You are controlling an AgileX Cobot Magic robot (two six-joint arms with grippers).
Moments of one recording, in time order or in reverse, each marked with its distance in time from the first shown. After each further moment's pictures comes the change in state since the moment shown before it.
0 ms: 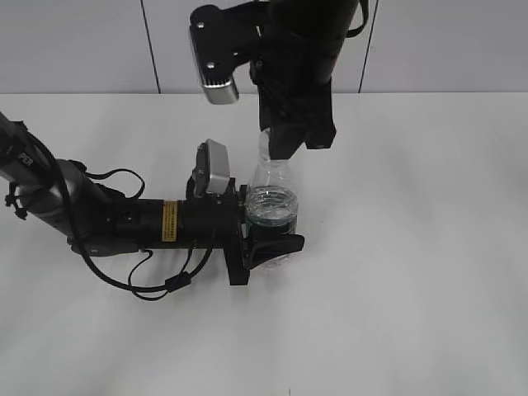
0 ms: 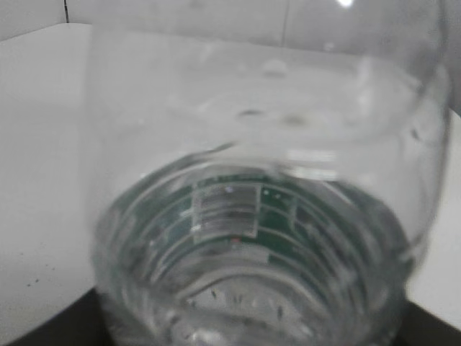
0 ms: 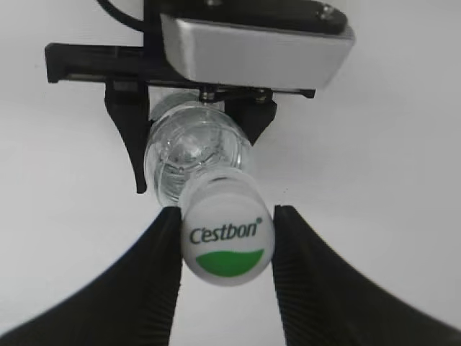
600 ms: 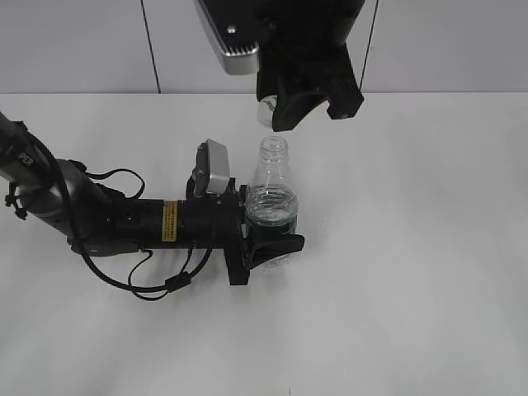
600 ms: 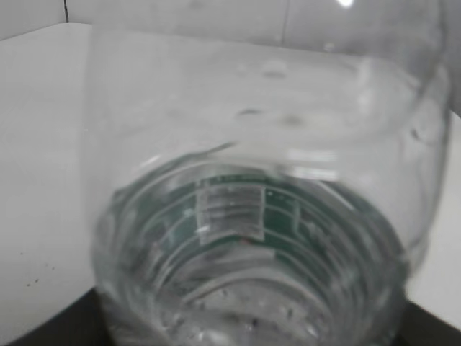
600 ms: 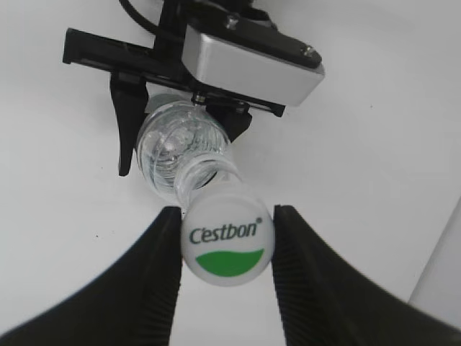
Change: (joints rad) left arm 0.000 0.000 0.000 -0.001 0.000 -0.002; right arm 0.000 -0.087 0.000 0.026 0.000 -0.181
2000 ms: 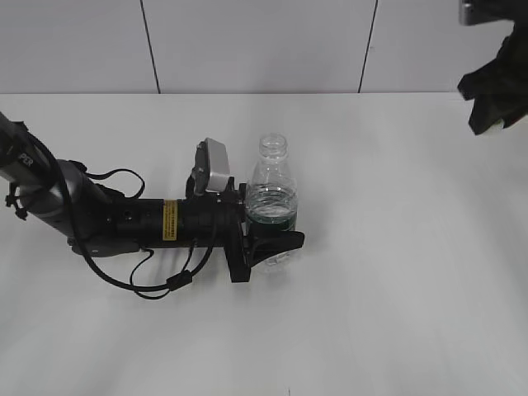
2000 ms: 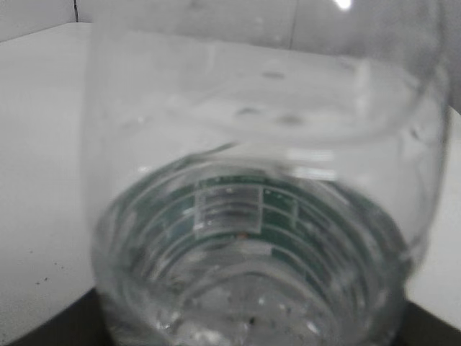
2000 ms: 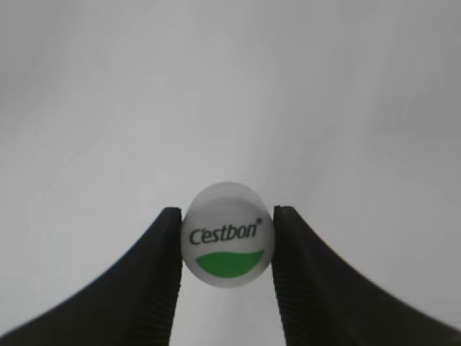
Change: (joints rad) left arm 0.000 0.000 0.000 -0.022 0.001 -0.005; right arm -0.610 -0.034 0.284 -0.084 -0.196 1.151
